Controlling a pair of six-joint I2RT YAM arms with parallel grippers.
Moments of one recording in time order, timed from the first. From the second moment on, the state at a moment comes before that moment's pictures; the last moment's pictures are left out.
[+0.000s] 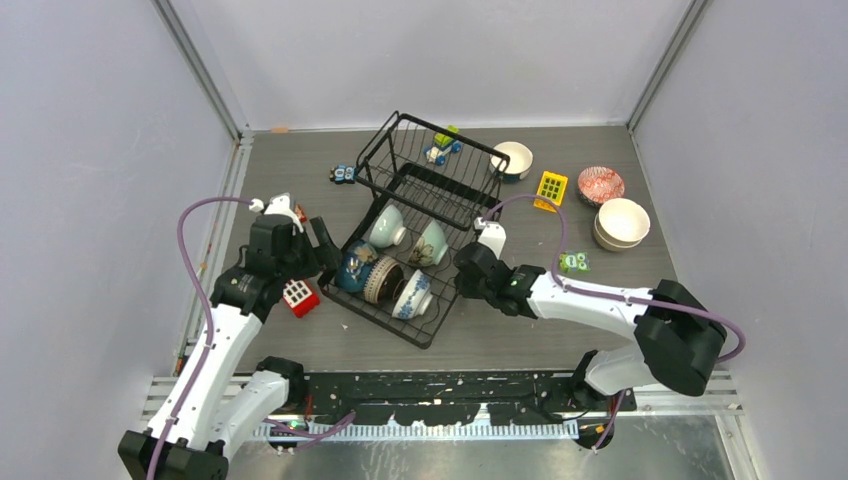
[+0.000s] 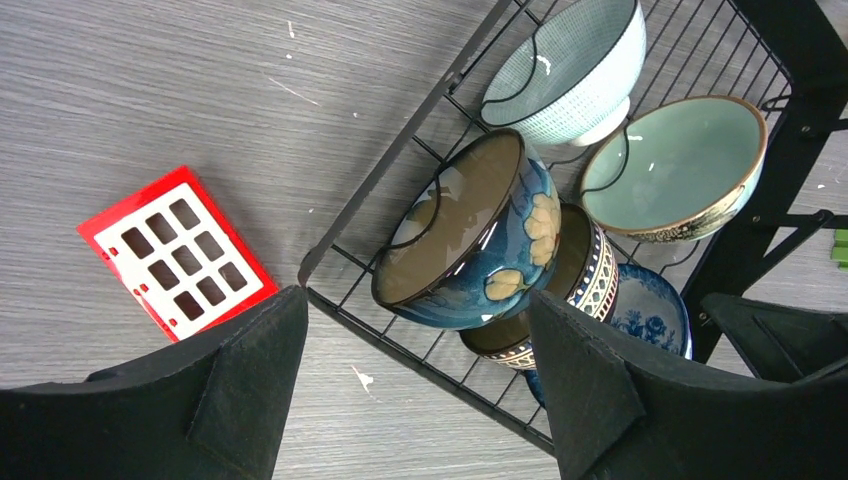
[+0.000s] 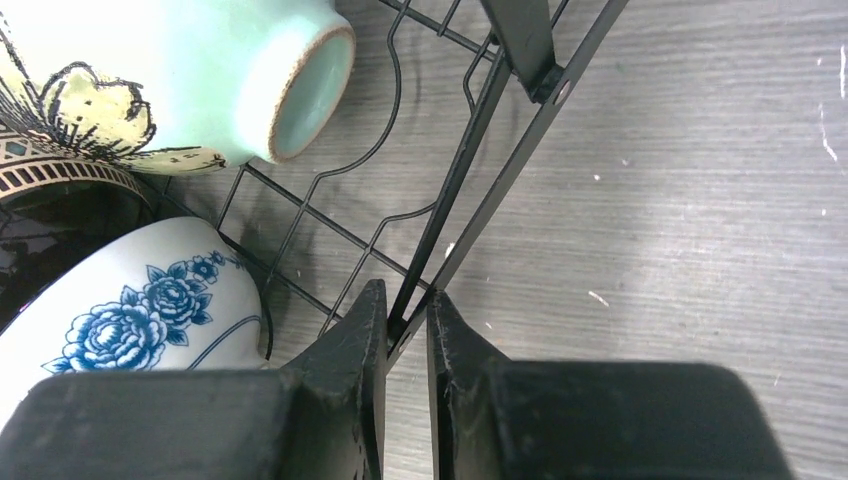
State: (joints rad) left arm -0.25 0.82 0.83 -0.69 -0.06 -0.49; right arm 0.92 1.37 0.73 -0.22 0.40 0.86
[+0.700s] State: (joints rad) left arm -0.25 1.02 0.83 -0.72 -0.18 -0.47; right arm 0.71 1.41 0.75 -0.13 0.15 0.58
